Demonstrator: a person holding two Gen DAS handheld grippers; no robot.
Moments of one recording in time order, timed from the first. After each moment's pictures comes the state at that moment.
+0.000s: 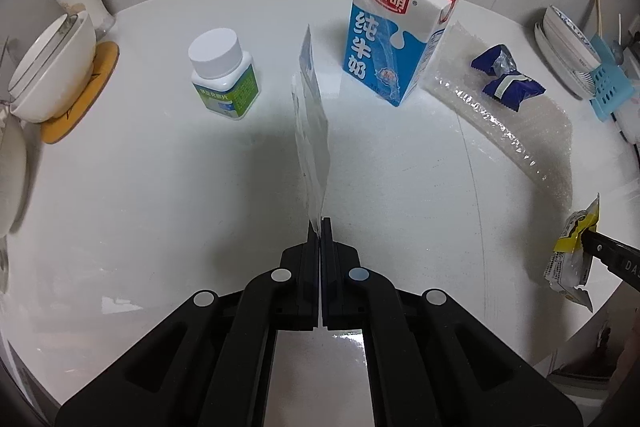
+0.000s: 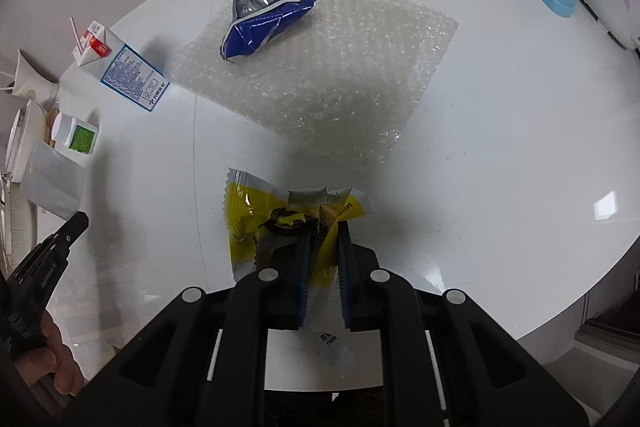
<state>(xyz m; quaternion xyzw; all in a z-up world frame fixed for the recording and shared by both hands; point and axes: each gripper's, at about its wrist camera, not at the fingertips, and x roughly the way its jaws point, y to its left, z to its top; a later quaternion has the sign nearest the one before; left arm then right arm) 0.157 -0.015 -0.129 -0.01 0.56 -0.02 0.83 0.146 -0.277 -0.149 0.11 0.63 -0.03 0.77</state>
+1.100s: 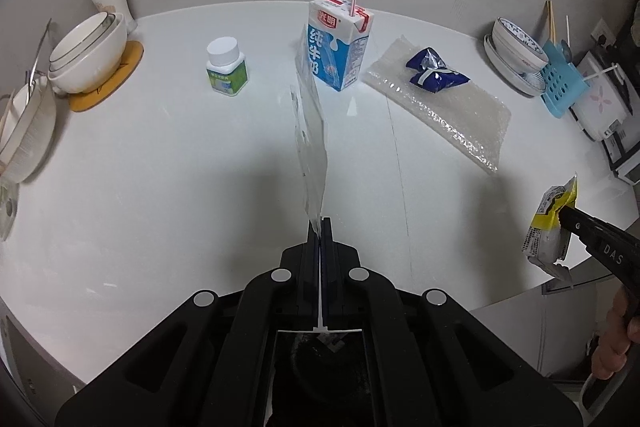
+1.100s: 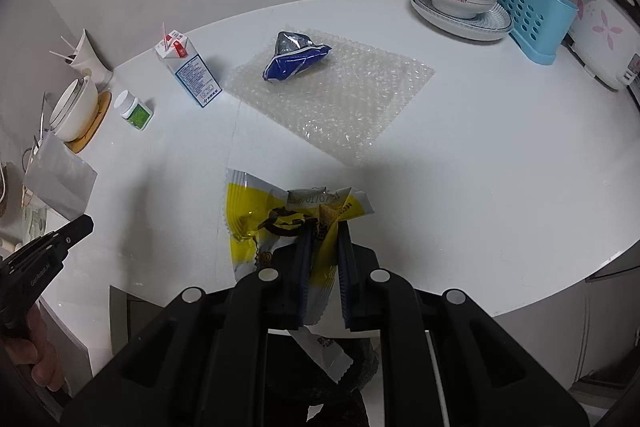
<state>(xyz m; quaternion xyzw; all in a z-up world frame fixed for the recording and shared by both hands) 0.053 -0.044 -0.074 -0.03 0.52 -0.03 0.85 0.056 -0.301 -0.094 0.07 0.54 0.03 0.84</state>
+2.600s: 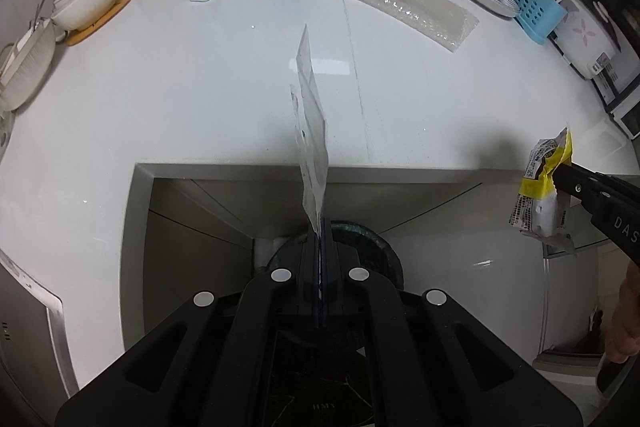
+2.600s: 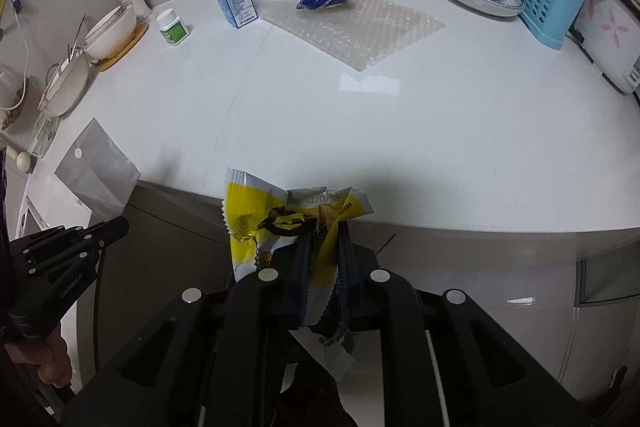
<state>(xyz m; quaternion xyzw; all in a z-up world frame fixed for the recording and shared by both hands) -0.067 -0.097 -0.131 -0.02 0.56 -0.04 0.83 -0.051 -0.312 -0.123 0.01 0.55 0.10 0.83</state>
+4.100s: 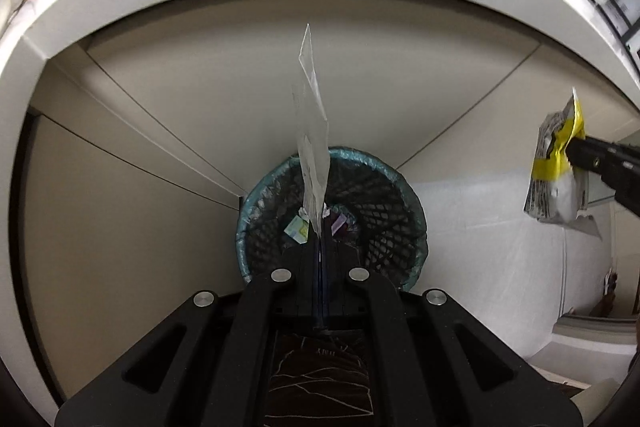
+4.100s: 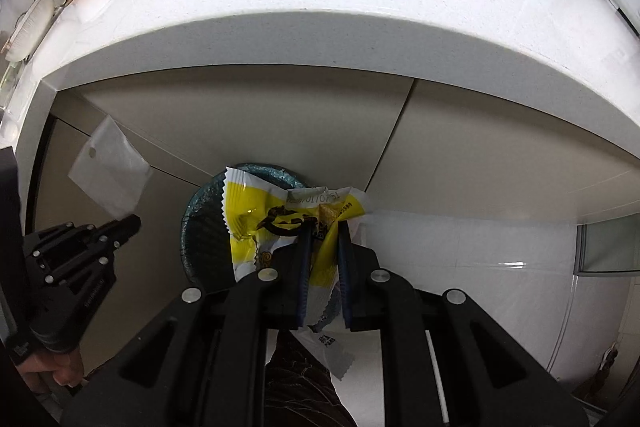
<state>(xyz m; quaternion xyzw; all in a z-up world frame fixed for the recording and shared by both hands) -0.103 -0.133 -0.282 0.02 0.61 -0.06 0.79 -0.085 -0.324 -0.253 -0.01 0.62 0.08 0.78</state>
